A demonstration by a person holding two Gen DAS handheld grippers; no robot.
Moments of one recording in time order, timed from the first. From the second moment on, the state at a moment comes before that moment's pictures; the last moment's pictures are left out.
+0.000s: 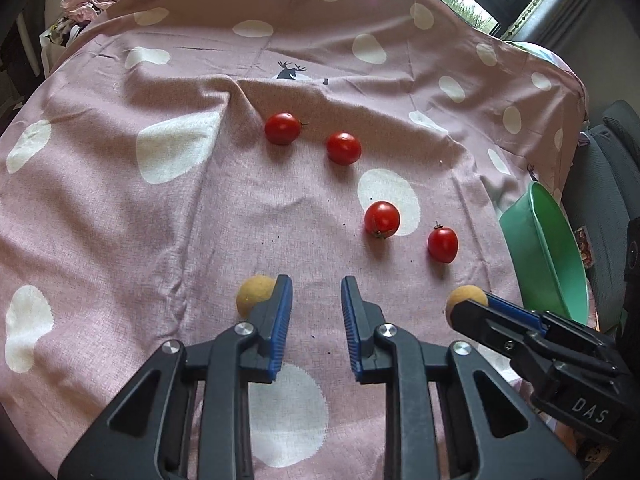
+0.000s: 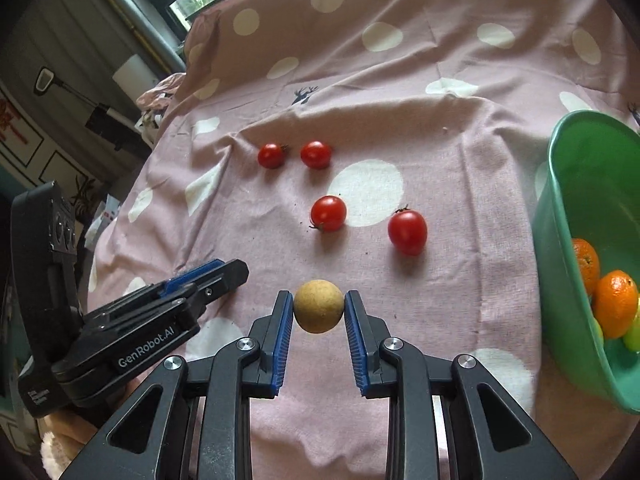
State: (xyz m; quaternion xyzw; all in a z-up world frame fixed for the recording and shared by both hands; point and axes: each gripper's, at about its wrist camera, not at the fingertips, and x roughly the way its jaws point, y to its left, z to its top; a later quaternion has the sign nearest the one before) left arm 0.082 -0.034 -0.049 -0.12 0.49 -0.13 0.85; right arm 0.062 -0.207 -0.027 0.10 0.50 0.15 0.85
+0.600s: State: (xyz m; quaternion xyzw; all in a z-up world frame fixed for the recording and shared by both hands) left arm 0.077 -0.042 -0.056 -0.12 0.49 -0.13 0.85; right arm 0.062 -0.217 -0.017 0.11 0.49 0.14 0.85
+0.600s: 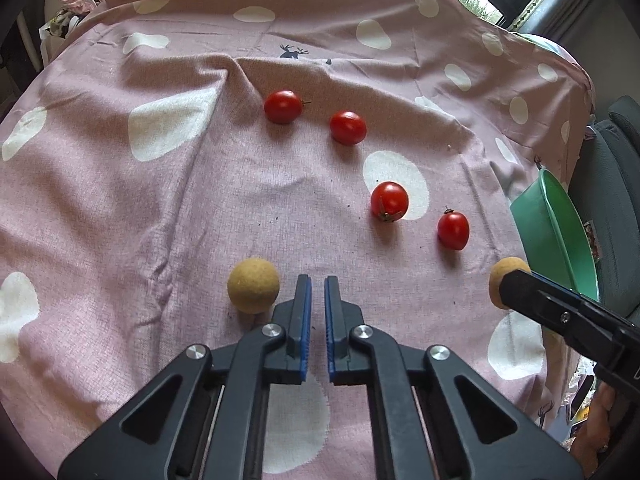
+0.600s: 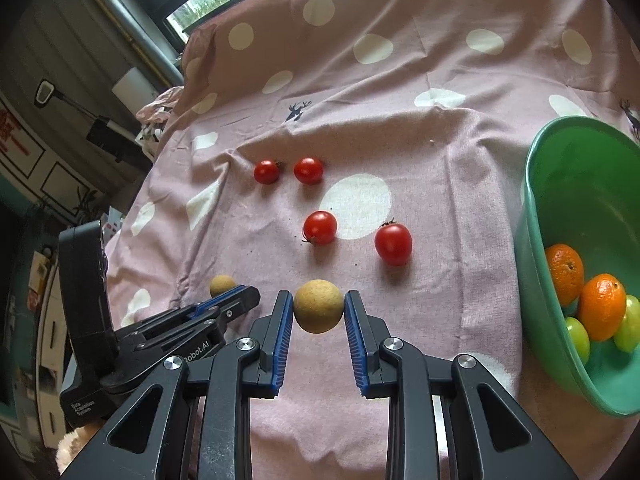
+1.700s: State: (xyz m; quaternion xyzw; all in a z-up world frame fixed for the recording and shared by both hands) left arm 0.065 -0.233 0.028 -0.06 0.42 -0.30 0.85; right arm 0.038 -0.435 0.017 0.28 0.40 -0.05 0.87
